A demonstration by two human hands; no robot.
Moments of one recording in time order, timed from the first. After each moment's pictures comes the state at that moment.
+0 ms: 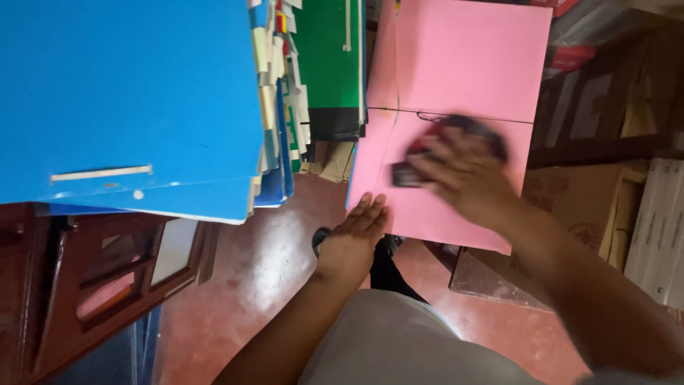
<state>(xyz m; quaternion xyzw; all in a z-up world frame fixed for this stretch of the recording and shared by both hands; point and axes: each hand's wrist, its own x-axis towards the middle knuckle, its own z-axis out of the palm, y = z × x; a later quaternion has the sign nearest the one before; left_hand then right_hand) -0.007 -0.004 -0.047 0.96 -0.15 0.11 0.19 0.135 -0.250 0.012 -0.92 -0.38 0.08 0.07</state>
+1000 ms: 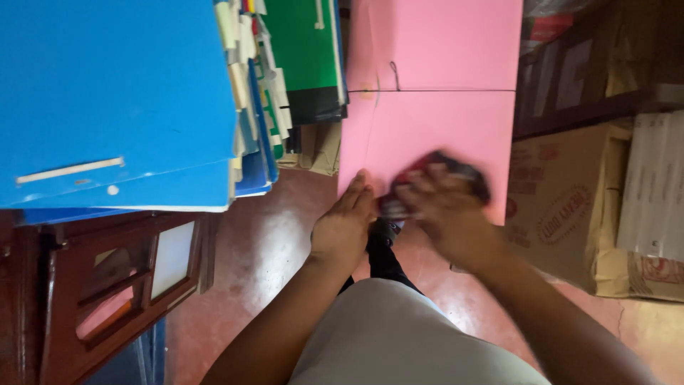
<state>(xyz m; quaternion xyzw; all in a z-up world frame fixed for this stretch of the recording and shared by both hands) 0.000 0.005 -0.041 0.97 -0.13 0.09 0.16 0.033 -0.222 0.035 -0.93 -0.30 0.03 0.19</state>
